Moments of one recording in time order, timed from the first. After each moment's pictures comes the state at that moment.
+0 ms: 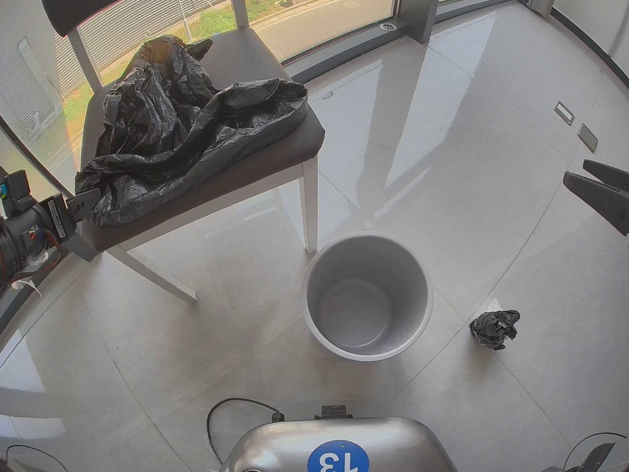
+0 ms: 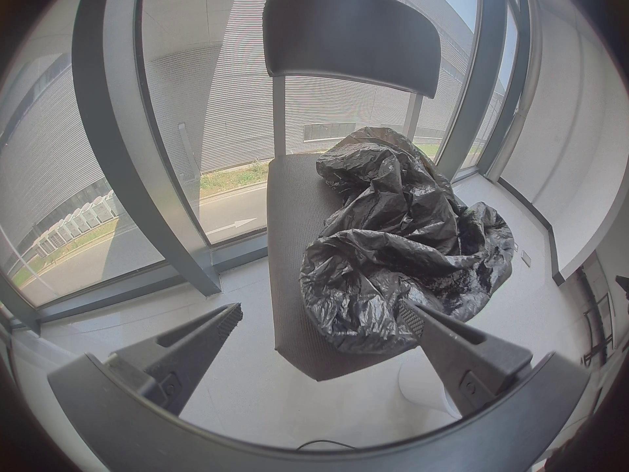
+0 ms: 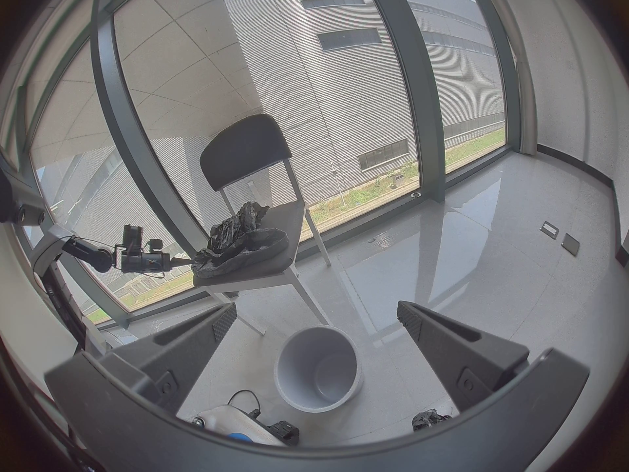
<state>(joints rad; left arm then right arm) 0.00 1.24 -0.77 -0.26 0.04 -0.19 0.39 1.04 -0.86 -0.16 0.16 0.04</state>
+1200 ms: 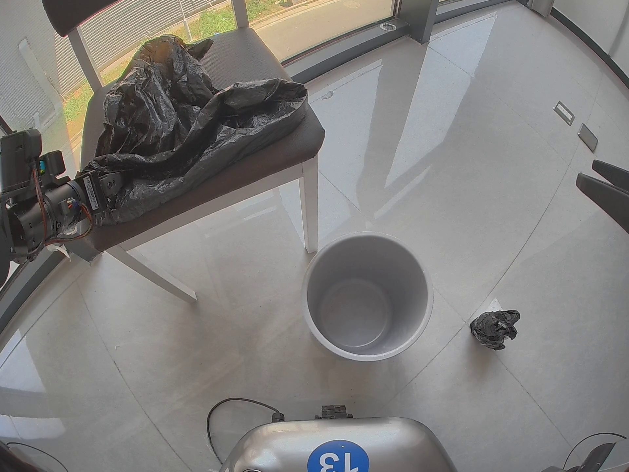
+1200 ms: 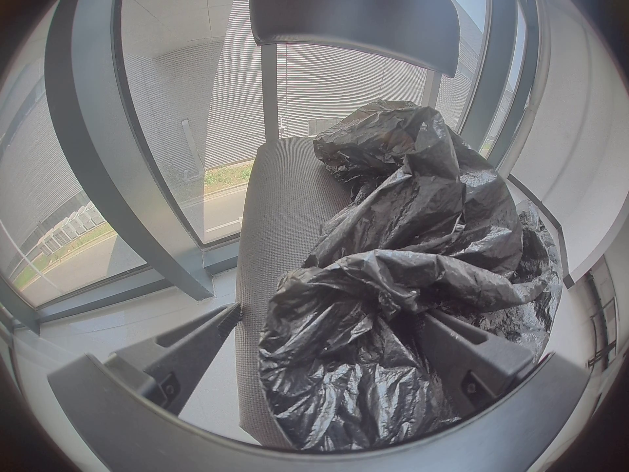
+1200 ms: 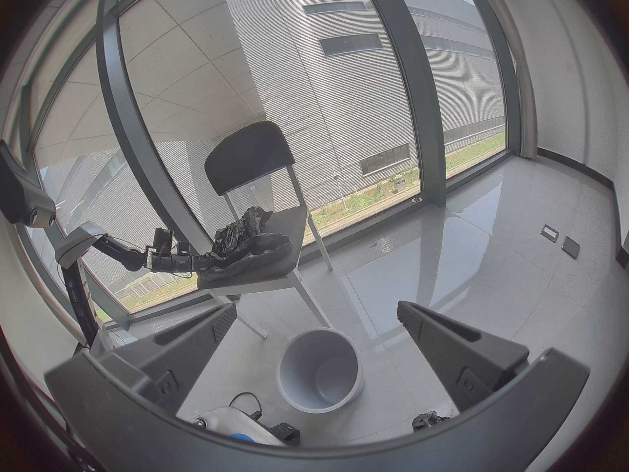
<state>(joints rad) -0.01 1.48 -0.94 -0.31 0.08 -0.20 0.40 0.99 -0.84 -0.16 0.16 0.04</state>
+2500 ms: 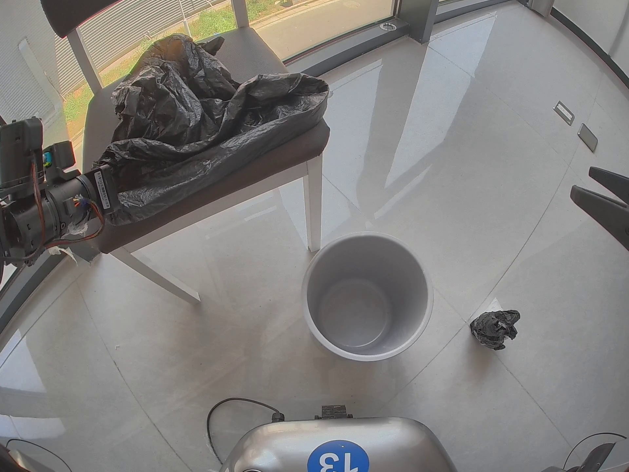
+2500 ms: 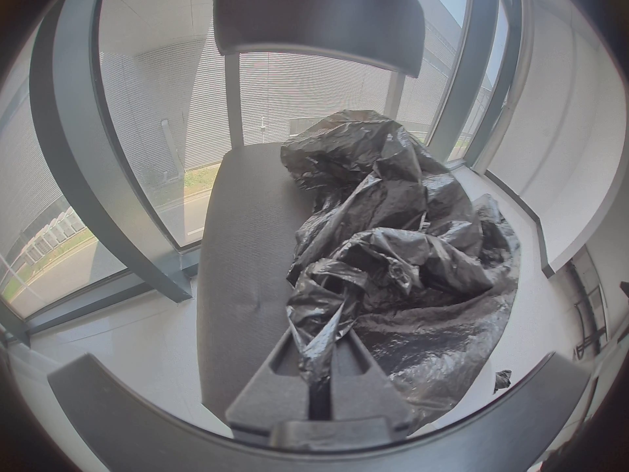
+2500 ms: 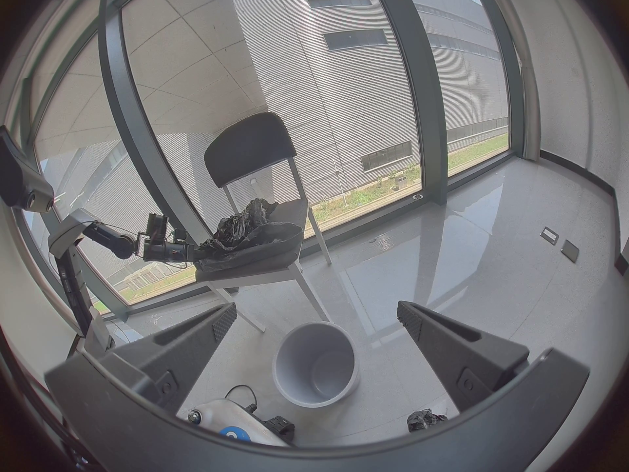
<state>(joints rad) -0.14 1.43 -0.95 -0.25 0.09 -0.19 0.40 1.00 -0.83 -0.15 0.16 0.01</state>
